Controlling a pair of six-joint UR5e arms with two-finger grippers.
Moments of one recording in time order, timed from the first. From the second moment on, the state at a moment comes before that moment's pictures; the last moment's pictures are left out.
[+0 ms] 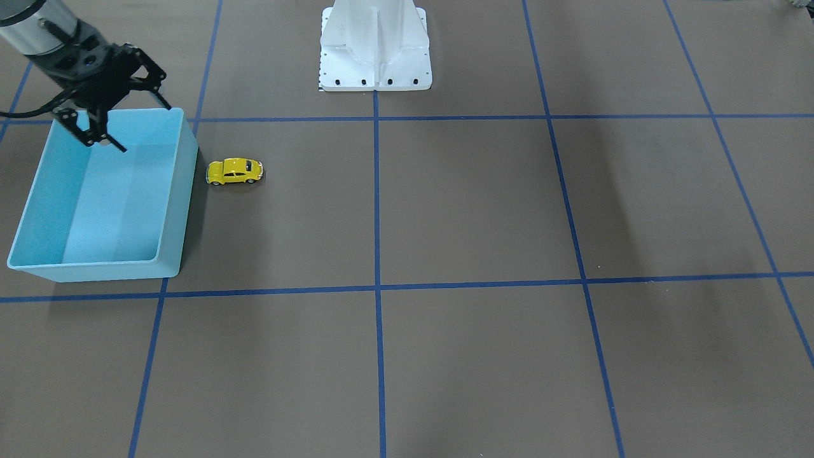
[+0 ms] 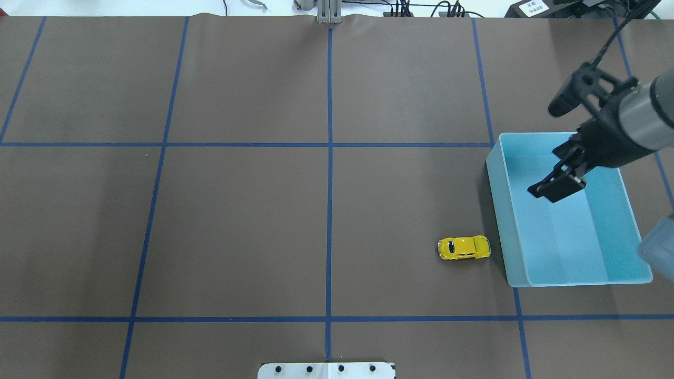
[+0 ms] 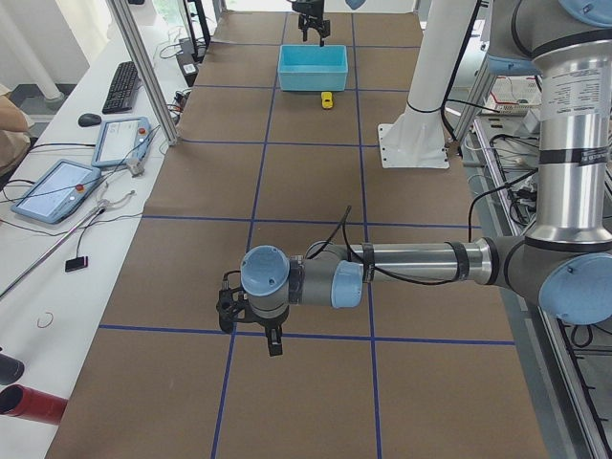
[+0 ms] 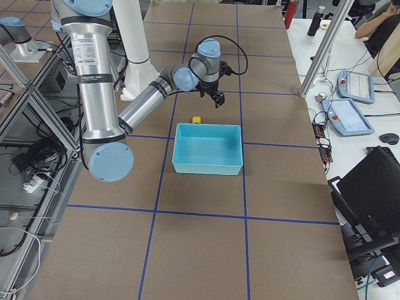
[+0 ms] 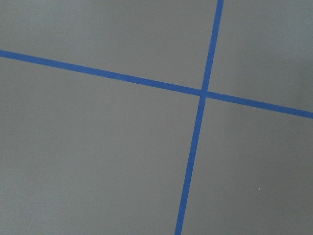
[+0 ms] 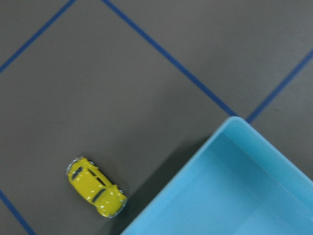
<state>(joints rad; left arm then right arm) -1.61 -1.49 -1.60 -1.66 -2.41 -0.19 0.85 -1.46 2.24 -1.59 2.19 0.01</state>
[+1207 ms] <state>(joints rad) -1.61 -1.47 -1.60 -1.67 -2.40 -0.19 0.46 -1.53 2.07 -1.31 1.82 -0.32</state>
